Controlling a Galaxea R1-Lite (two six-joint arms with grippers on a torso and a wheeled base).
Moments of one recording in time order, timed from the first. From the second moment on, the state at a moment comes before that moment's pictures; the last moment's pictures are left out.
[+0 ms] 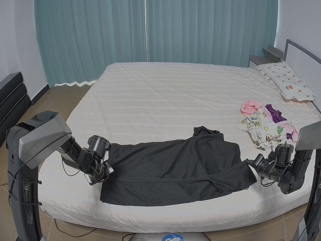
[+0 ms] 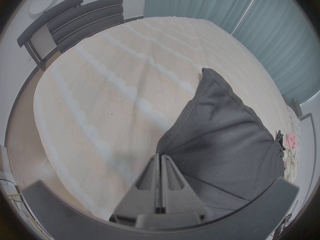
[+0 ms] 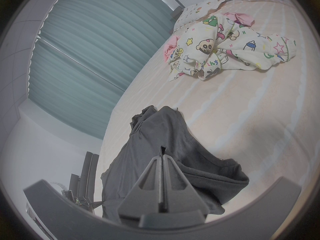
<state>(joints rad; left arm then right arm) -0.23 2.36 -1.10 -0.15 0.19 -0.86 -0.05 2.30 -0.42 -1.40 0.27 0.80</state>
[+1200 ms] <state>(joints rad) -0.19 2.26 -0.97 -0.27 -0.06 -0.97 -0.06 2.33 -0.44 -1.45 0.27 0.91</state>
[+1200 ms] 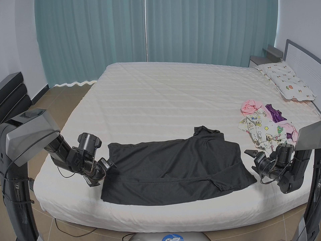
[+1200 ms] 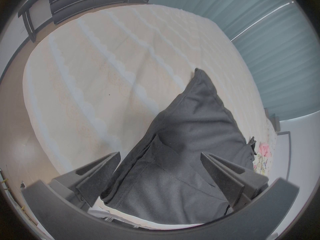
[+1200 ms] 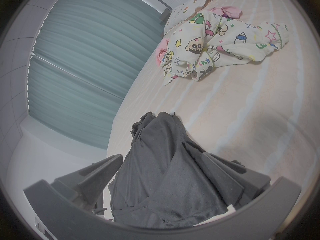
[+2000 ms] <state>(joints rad) -0.15 2.21 -0.93 -0.31 -0.04 -1.01 -0.06 2.34 -0.42 -1.47 0.26 0.91</state>
